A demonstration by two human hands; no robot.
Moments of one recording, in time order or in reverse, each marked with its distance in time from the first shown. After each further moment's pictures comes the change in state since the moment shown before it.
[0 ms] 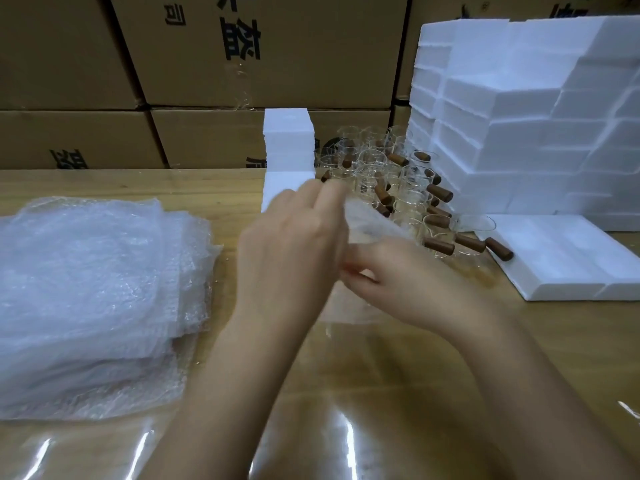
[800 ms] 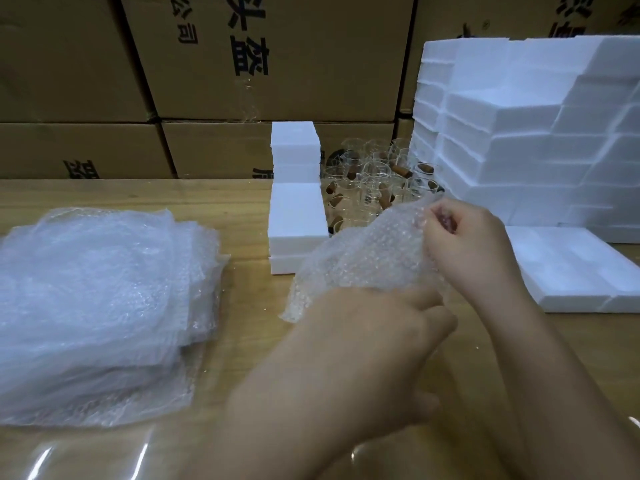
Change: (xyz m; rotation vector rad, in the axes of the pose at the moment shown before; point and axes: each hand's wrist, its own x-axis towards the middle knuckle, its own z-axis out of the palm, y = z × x) left_hand -0.016 0.031 -0.040 -0.244 -0.752 0.468; right_hand 0.002 0.046 -0.009 0.315 0.696 0.399
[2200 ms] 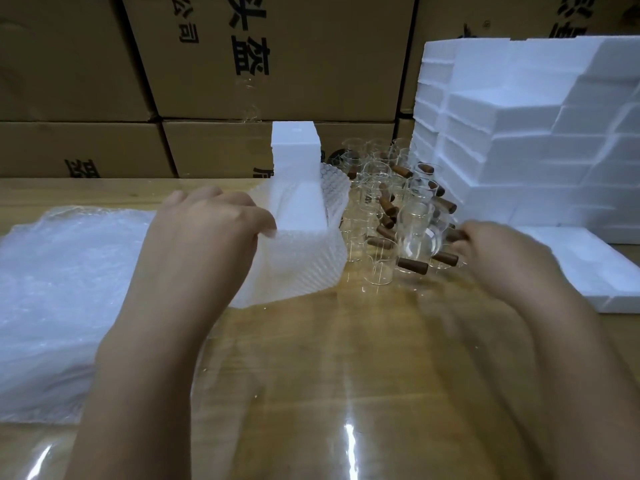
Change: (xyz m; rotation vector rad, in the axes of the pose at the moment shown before) left_hand -0.032 -0.092 -0.020 0.268 0.442 -0.483; right_hand 0.021 0.044 -0.024 -0.708 -0.285 0.031
